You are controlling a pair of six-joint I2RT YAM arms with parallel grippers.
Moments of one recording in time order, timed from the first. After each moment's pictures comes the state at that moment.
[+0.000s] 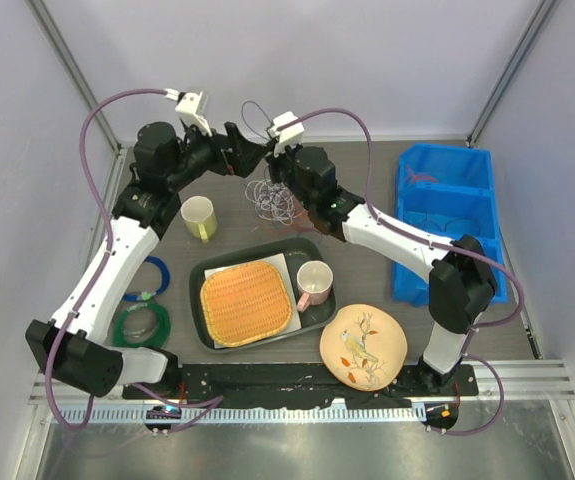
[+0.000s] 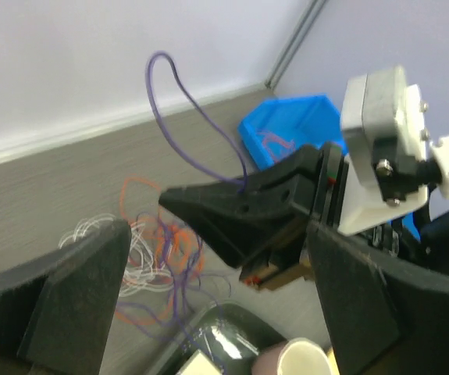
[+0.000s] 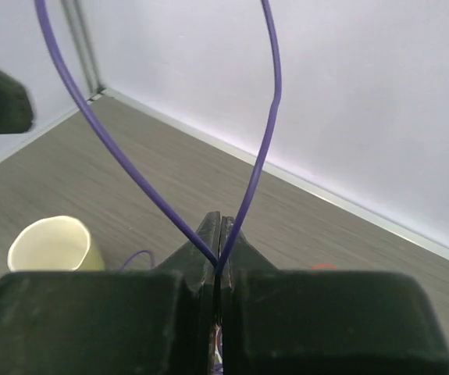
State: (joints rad) left arm -0.34 1.33 1.43 -0.19 0.37 -0.31; right arm 0.78 1.76 1.43 0.37 0.21 -0.08
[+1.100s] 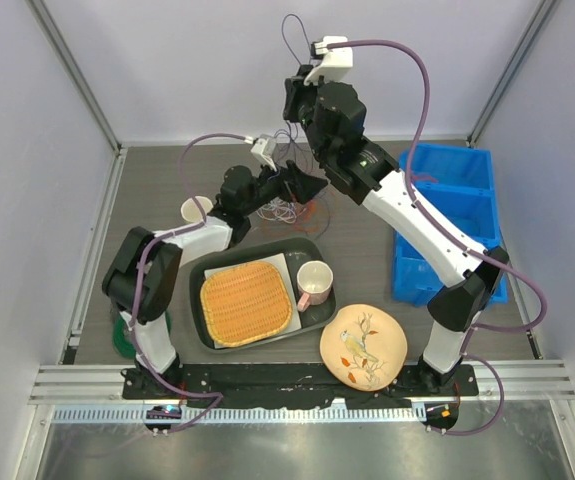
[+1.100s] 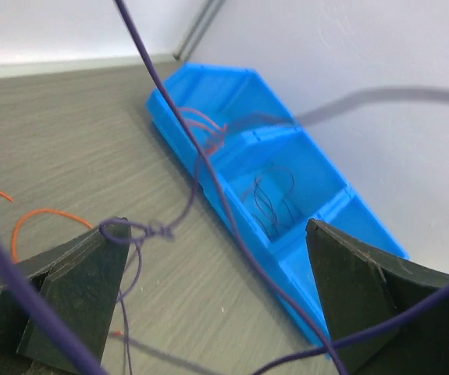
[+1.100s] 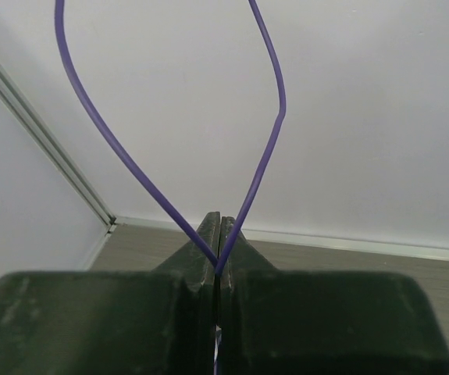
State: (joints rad) left arm -0.52 1.79 1.11 0.75 0.43 -0.59; right arm 0.76 1.78 2.02 -0.08 0.49 0.16
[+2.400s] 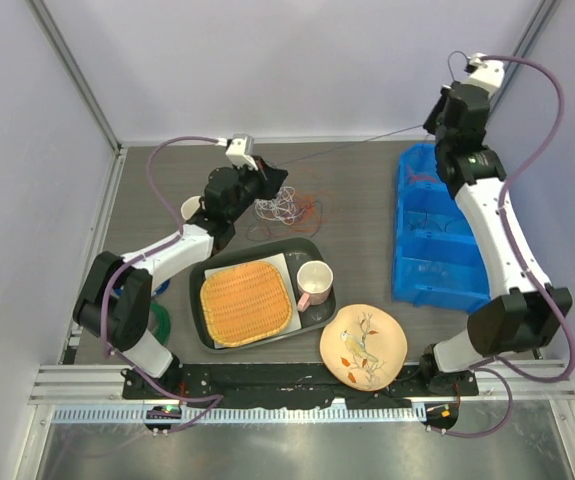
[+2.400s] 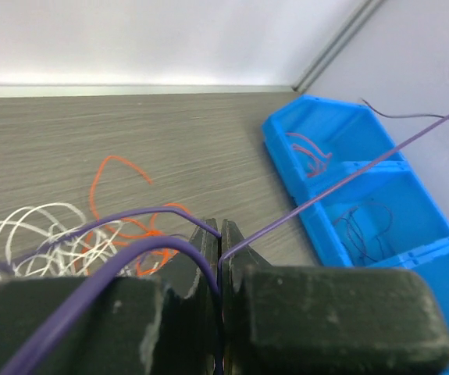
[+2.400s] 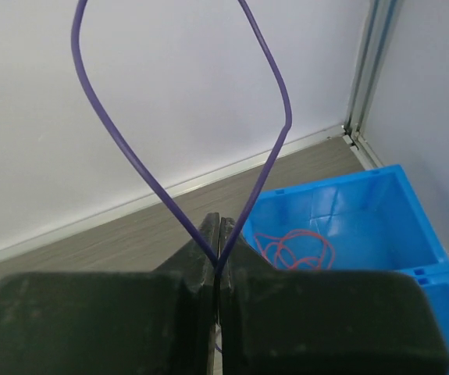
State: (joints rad) left arm -0.48 1.60 0.99 0.58 0.06 -0.47; right arm 0.12 1.53 1.63 -0.24 0.43 0.24
